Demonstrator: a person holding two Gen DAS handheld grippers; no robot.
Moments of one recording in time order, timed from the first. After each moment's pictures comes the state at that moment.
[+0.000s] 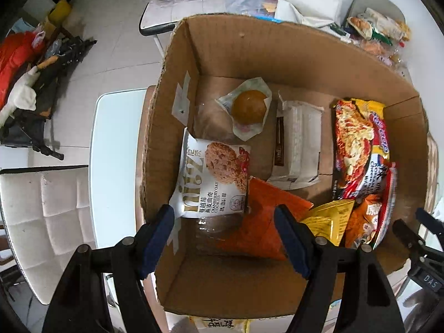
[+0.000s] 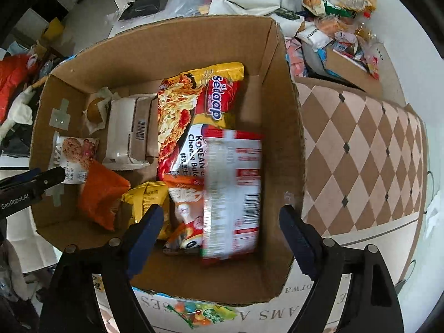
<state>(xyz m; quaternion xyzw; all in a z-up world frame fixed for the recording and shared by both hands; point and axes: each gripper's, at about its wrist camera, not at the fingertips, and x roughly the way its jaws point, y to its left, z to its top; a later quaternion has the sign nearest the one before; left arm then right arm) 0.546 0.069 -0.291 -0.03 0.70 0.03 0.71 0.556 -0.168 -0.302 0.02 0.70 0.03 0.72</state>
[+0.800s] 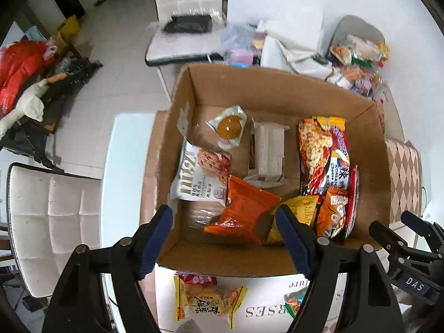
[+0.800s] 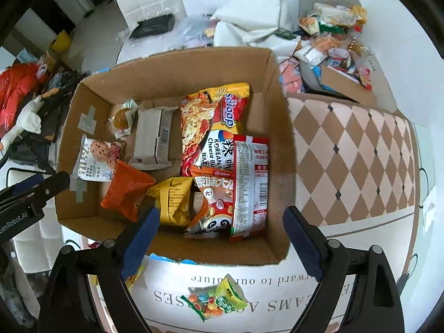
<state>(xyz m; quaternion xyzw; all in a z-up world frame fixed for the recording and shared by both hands) 0.500 0.052 -0.223 -0.04 0.63 0.03 0.78 0.516 -0.157 -0.248 0.02 0.65 0.03 0.76</state>
